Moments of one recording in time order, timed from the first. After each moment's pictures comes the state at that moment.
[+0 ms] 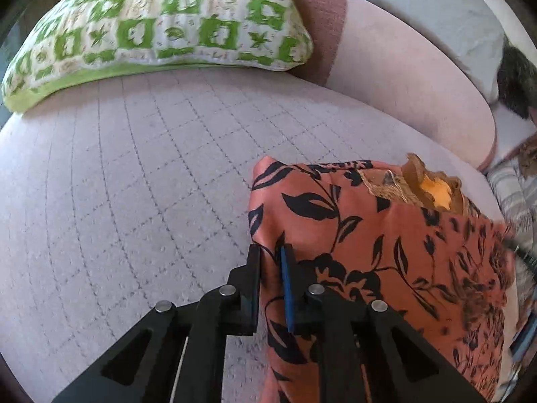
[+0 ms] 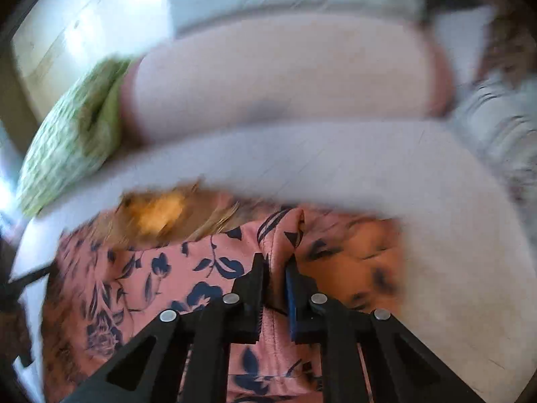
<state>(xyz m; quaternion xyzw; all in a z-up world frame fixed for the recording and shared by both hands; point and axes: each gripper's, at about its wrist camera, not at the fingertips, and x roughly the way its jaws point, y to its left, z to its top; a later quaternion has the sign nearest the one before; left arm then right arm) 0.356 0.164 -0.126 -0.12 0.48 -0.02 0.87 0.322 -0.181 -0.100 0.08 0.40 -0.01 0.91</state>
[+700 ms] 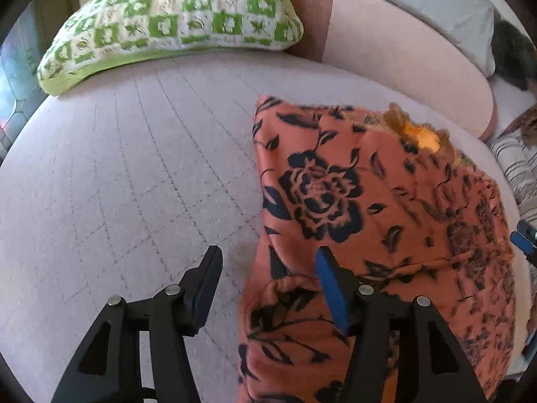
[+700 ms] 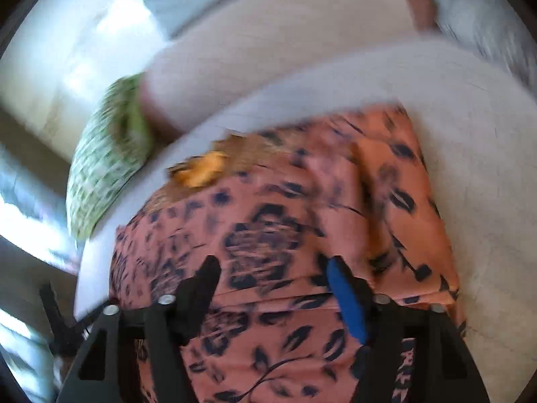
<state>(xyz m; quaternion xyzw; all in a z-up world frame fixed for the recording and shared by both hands) 0.269 0.134 -0.105 -0.08 0.49 0.00 0.87 0.242 -0.168 -0.133 0.22 0.43 0.10 0.87</state>
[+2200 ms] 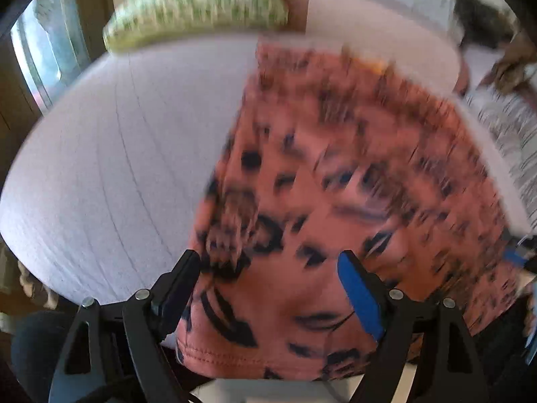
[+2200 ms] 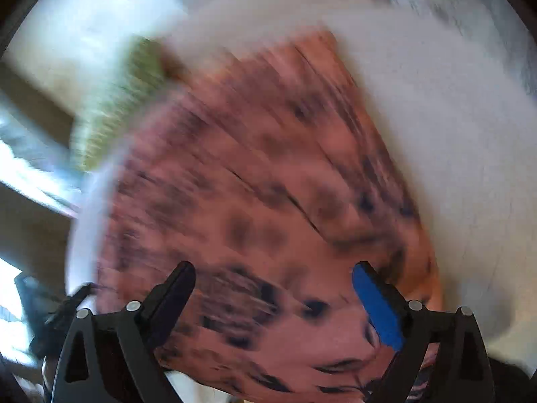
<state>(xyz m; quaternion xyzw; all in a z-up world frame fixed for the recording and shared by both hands) 0.047 0.102 -0.120 -0.05 0.52 0.04 0.85 0.057 -0.187 -0.180 0.23 0.53 0.06 0.82</state>
